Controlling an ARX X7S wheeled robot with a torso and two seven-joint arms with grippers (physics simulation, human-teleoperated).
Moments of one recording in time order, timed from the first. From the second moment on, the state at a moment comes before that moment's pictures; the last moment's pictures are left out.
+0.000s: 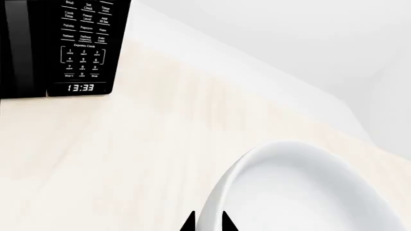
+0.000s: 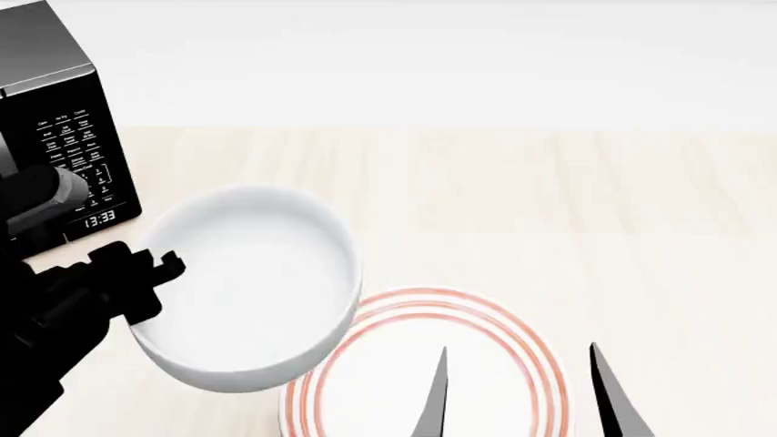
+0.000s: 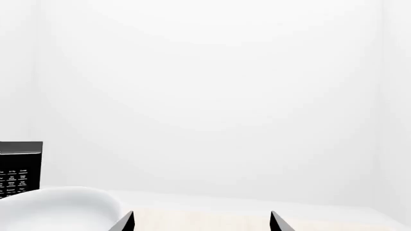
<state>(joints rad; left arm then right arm) -0.90 -0.66 0.85 -0.04 -1.62 -0.23 -0.73 -0.08 0.38 -0.32 -0.73 0.14 0.19 0.45</state>
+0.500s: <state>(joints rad) -0.97 -0.49 0.91 -0.17 -1.59 -0.26 -0.67 -0.08 0.39 -0.32 -0.72 0.15 0.19 0.45</state>
